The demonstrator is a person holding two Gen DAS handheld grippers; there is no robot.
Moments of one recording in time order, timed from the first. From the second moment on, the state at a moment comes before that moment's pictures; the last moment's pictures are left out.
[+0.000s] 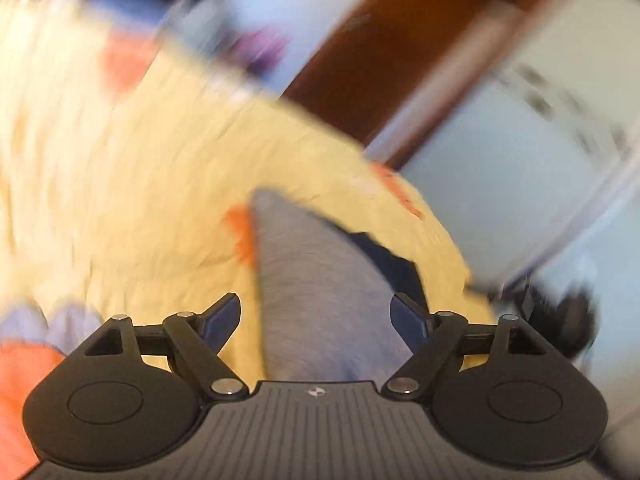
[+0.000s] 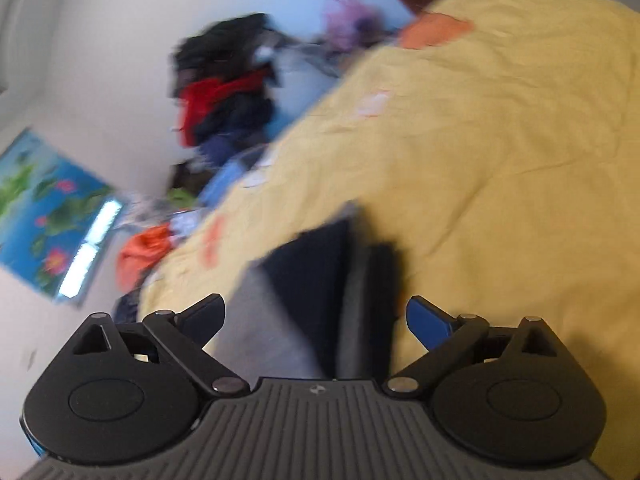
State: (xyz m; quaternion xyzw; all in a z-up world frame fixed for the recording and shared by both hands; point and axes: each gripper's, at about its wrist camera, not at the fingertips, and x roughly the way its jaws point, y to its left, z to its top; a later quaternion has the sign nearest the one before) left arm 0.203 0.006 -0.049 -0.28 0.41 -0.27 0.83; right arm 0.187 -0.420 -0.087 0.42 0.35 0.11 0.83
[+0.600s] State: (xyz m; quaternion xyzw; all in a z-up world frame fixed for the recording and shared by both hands) left arm 0.273 -0.054 -0.063 -0.24 0.48 -0.30 0.79; right arm 0.225 -0.381 -0.119 0.41 0.38 0.16 0.81
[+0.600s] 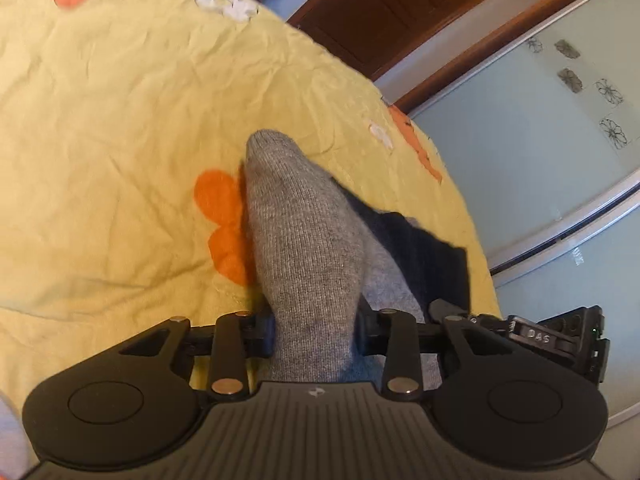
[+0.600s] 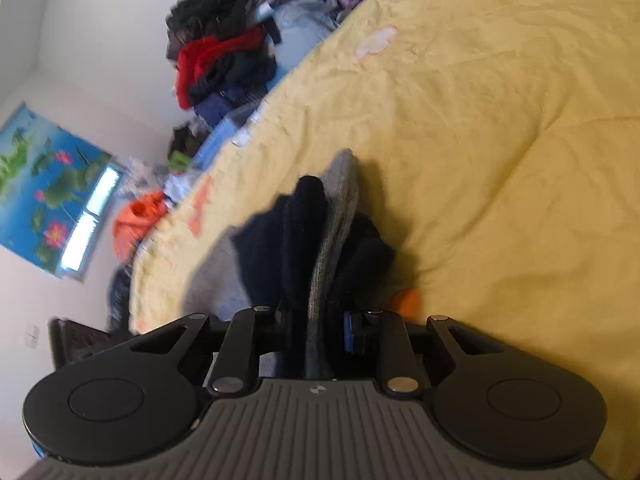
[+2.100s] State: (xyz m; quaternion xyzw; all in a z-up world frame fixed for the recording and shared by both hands) left arm 0.103 0.102 -0.033 -0.16 0.46 -0.21 0.85; right arm 0.097 -0.275 -0.093 0.34 0.44 0.22 0.80
